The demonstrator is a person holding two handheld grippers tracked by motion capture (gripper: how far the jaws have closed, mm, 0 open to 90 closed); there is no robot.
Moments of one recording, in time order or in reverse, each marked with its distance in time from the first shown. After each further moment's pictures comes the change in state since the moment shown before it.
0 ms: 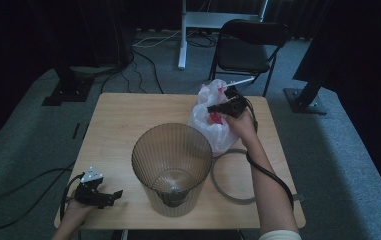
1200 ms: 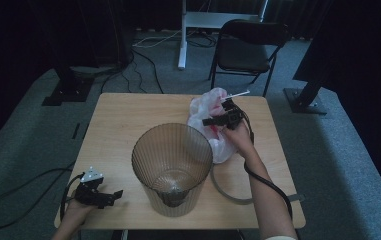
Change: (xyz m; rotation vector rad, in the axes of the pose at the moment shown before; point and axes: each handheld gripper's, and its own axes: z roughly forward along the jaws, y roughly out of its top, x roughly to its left) left arm 0.000 0.000 0.000 0.004 -0.004 -0.005; right arm -0.012 -0.036 0.026 0.040 0.039 0.086
